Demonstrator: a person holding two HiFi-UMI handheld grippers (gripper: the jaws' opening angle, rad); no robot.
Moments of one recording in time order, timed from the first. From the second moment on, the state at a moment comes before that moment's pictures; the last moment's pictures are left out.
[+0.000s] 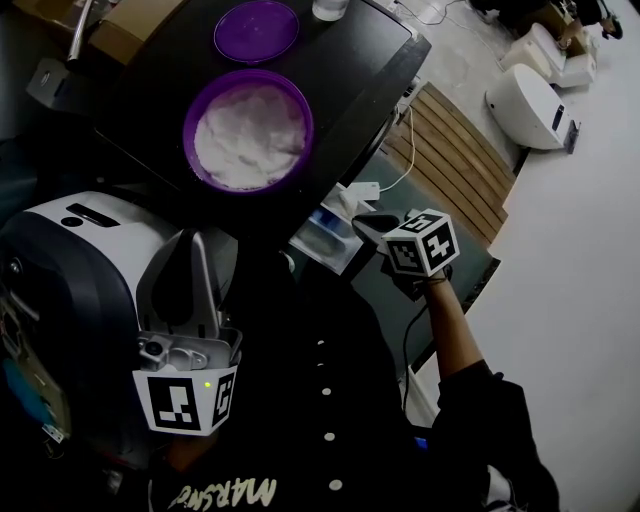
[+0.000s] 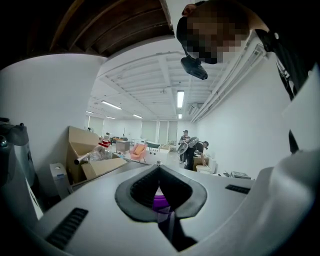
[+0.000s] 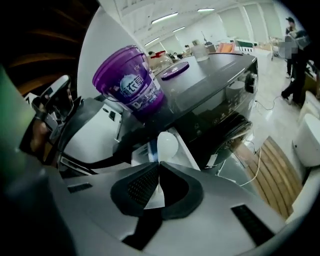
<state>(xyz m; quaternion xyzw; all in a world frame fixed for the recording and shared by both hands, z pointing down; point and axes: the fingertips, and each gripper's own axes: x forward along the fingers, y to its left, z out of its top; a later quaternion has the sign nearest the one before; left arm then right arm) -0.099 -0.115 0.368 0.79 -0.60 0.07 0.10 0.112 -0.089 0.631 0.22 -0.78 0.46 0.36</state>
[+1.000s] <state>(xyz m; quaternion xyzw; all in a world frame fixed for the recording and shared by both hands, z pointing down) -0.104 -0.122 0.388 0.78 -0.61 0.08 0.12 0.116 -0.090 0.662 0.23 -0.76 -0.01 0.61</state>
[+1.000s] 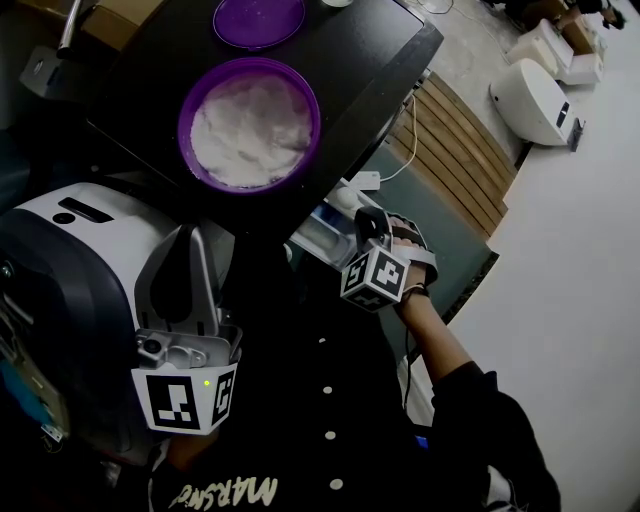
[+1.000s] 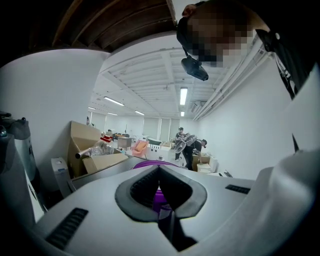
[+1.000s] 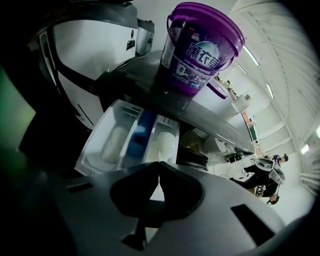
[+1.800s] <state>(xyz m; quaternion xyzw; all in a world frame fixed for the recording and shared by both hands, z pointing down) -0.113 -0.125 0.333 0.78 -0.63 0.03 0.07 0.105 -0.096 0.567 0.23 -0.81 0.50 0.23</state>
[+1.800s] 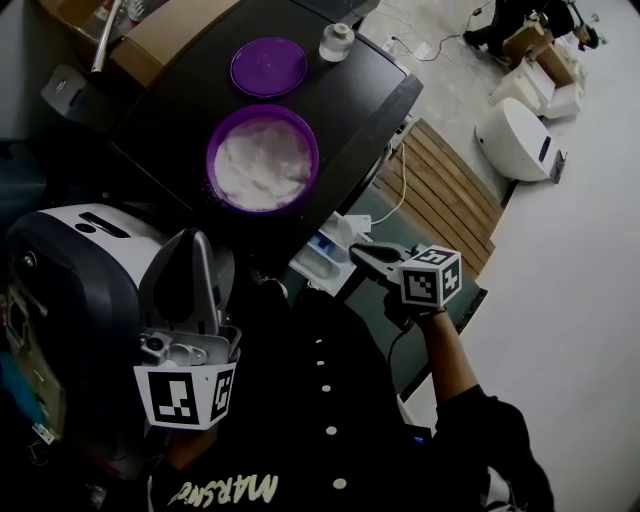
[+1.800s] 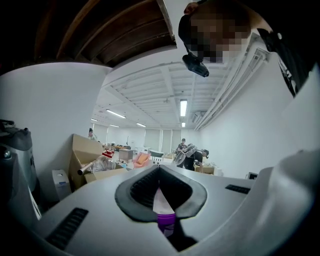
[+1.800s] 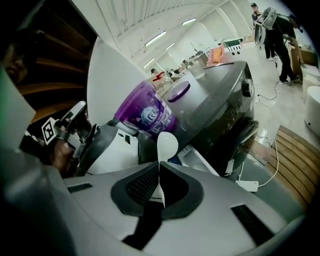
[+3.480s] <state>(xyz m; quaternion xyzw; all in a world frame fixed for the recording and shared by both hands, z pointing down) -0.158 -0.120 0.310 0.75 -0.67 0.00 0.04 -0.001 -0.185 0.451 0.13 -0.87 0.38 0.28</state>
